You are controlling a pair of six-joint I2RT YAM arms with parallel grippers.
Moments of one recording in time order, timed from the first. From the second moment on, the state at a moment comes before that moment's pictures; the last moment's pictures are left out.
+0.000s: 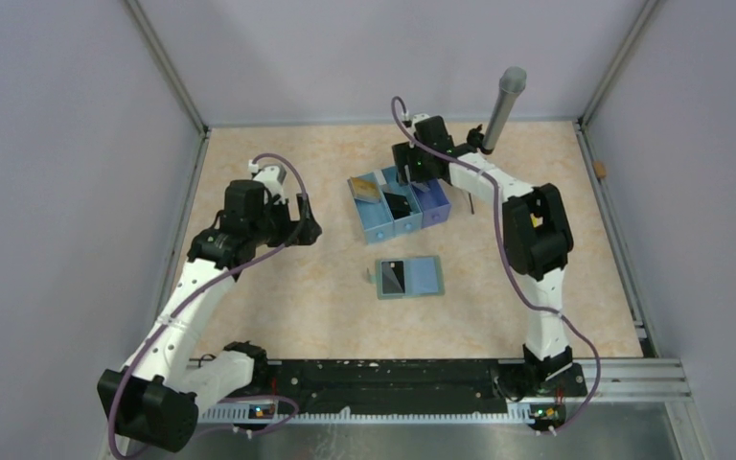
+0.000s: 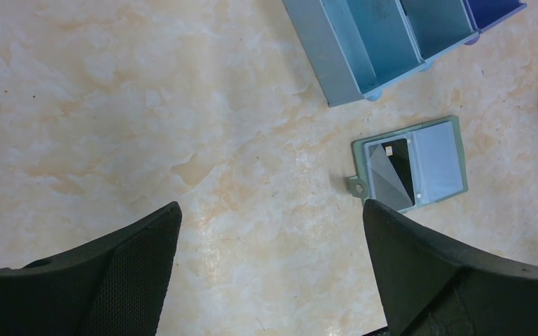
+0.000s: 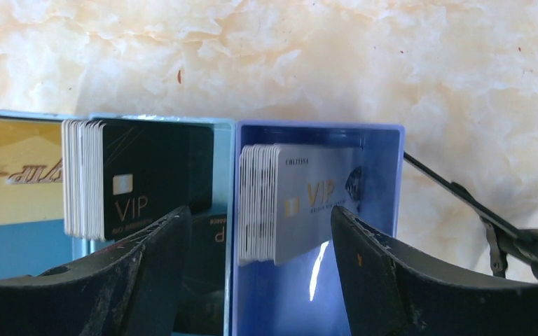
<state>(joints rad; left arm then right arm) -0.25 1.02 0.95 -0.61 0.15 -0.29 0.46 2.11 1.71 -0.35 -0.02 0.14</state>
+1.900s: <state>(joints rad) -0.23 1.03 0.94 -0.60 0.21 -0.29 0.46 2.09 1.75 -0.38 -0.07 0.15</state>
